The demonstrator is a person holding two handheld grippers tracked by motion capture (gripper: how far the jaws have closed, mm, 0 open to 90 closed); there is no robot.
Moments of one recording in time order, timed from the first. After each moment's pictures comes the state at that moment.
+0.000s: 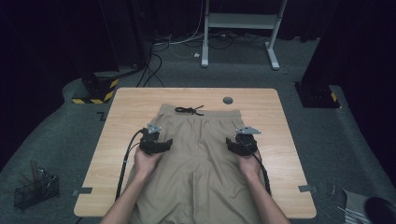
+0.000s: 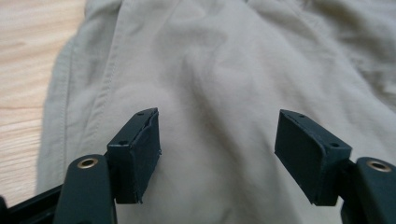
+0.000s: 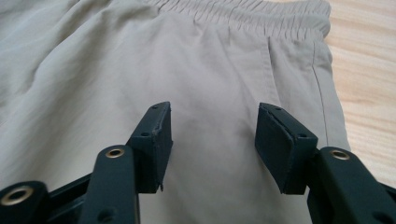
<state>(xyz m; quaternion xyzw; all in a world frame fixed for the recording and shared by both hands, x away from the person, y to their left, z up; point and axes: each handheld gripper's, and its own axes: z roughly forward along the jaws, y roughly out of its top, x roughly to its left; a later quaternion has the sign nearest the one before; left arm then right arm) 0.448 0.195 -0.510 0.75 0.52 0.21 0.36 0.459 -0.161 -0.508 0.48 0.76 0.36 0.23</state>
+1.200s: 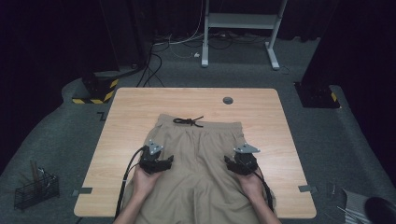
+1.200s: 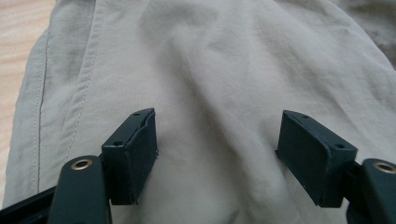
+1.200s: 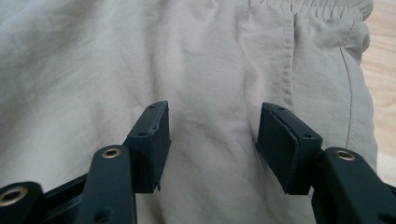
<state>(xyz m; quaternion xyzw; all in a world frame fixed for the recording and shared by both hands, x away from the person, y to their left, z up) 0.383 0.185 -0.527 0.77 0.49 0.23 0.35 0.395 -0.161 -0.523 0.45 0.80 0.34 0.21</state>
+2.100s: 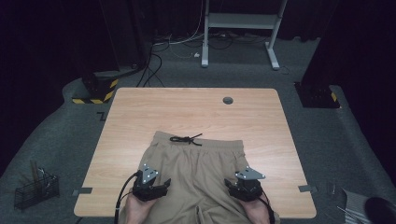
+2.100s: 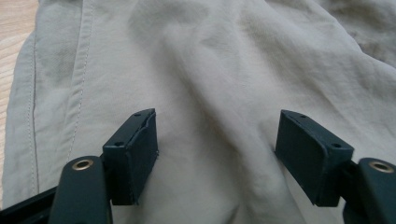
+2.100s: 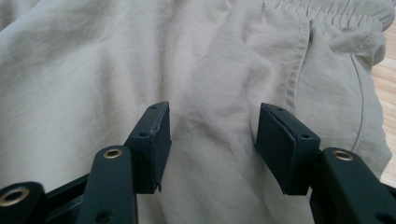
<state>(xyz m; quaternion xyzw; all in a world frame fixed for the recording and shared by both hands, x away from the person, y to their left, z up) 0.300 0.188 -0.524 0.78 0.48 0.20 0.35 0.318 -0.167 -0.521 0.42 0.82 0.35 0.19</state>
